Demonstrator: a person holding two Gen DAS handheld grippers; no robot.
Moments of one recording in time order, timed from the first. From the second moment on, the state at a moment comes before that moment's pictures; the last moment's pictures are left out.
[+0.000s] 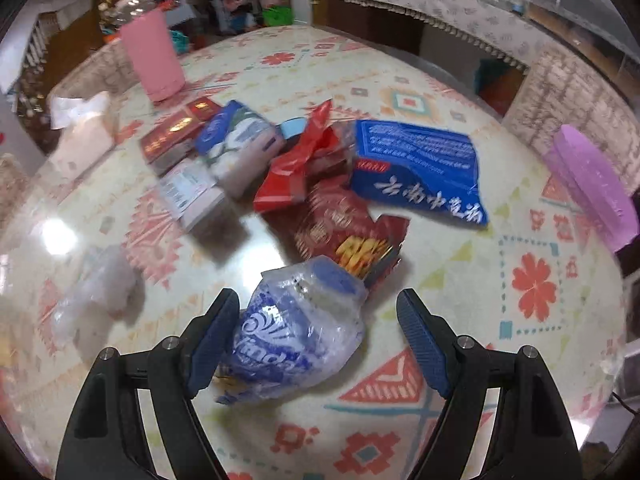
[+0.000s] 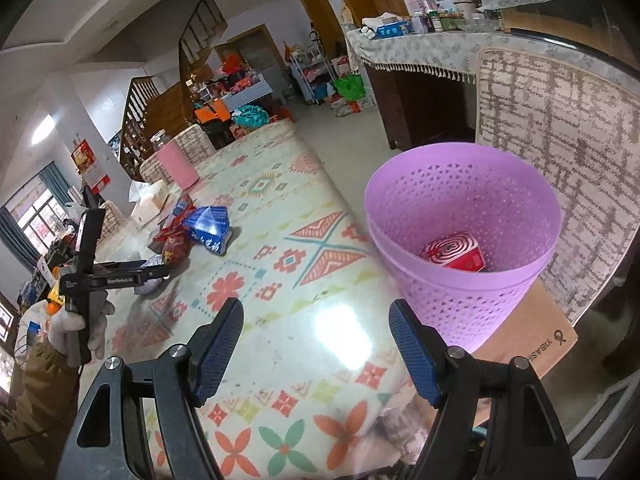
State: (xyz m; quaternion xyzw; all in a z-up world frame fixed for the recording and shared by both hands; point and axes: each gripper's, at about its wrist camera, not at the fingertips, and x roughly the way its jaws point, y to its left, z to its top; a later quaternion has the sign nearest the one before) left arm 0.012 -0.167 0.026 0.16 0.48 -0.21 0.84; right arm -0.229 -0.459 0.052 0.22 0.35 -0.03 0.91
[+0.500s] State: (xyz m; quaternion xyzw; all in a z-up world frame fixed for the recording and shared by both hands) left arm 0.000 -0.110 0.044 0.01 0.44 -0.21 0.87; right arm -0.142 -0.393 0.053 0.15 0.40 0.05 0.90
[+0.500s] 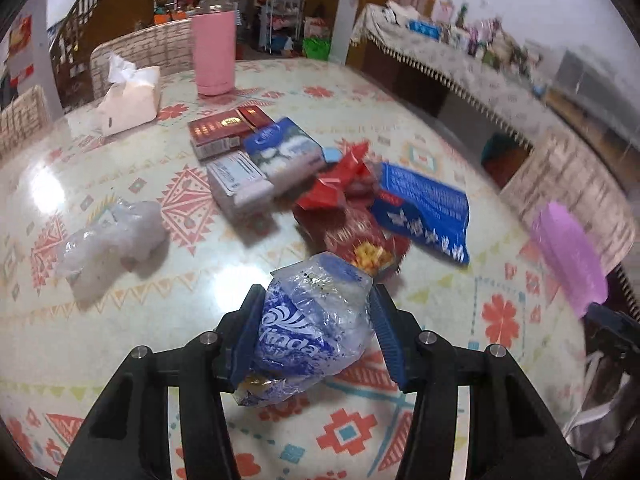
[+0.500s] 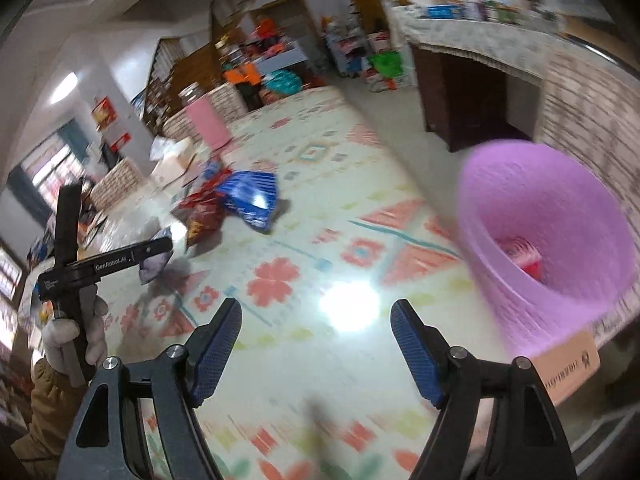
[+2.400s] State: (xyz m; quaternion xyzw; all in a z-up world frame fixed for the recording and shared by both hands) left arm -0.004 -0.073 0.041 -0.06 0.42 -0.19 0.89; right arm -0.148 -0.330 0.056 0.15 0.40 0.03 0.91
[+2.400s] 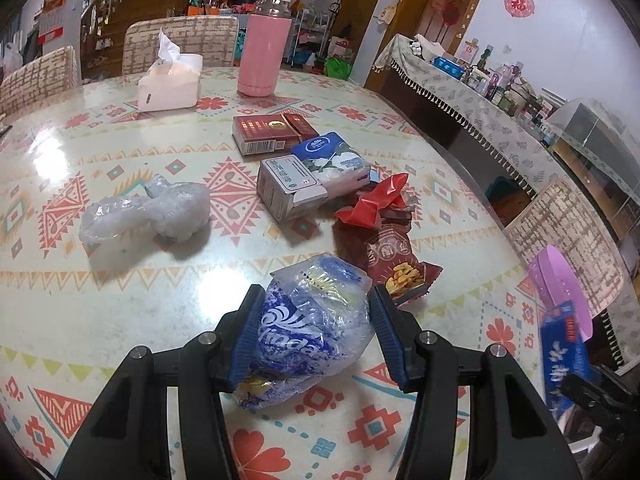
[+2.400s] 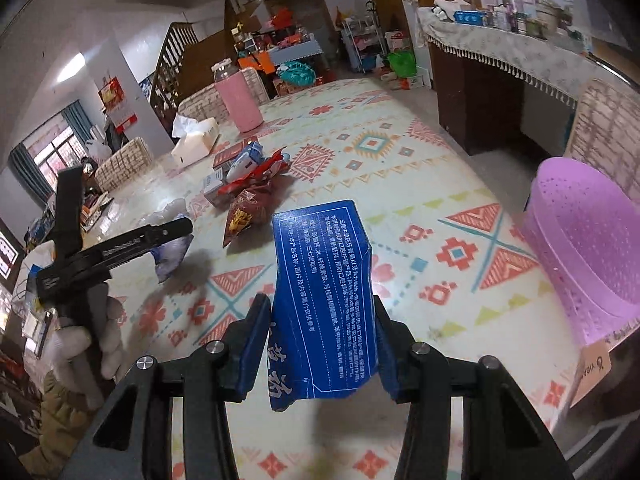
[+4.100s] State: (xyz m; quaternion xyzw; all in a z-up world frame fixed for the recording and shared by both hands) left arm -0.065 -0.406 0.110 0.04 0.46 -0.45 0.77; right arm -0.222 -0.586 0.056 0.26 0.30 -0.10 0.91
